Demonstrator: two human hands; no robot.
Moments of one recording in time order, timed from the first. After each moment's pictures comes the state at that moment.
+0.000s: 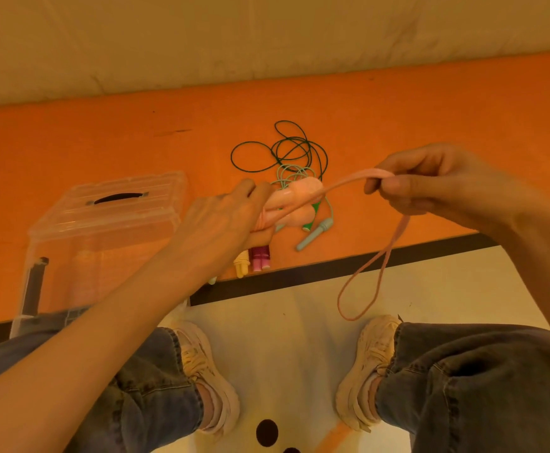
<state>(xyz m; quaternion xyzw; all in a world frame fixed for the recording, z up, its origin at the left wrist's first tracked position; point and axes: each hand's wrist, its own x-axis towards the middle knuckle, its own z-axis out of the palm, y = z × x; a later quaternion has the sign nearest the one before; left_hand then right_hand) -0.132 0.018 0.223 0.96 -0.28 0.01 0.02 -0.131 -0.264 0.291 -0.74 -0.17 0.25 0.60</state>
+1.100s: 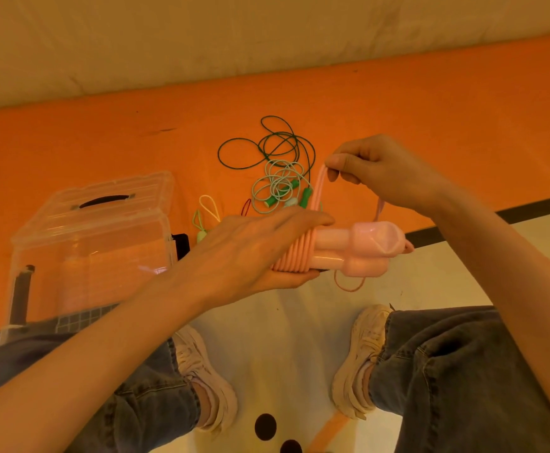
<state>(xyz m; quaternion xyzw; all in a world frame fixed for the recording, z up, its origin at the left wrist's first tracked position) -0.163 -0.009 0.238 0.86 -0.46 0.02 0.22 -0.111 -0.236 0.265 -0.90 -0.10 0.12 0.41</state>
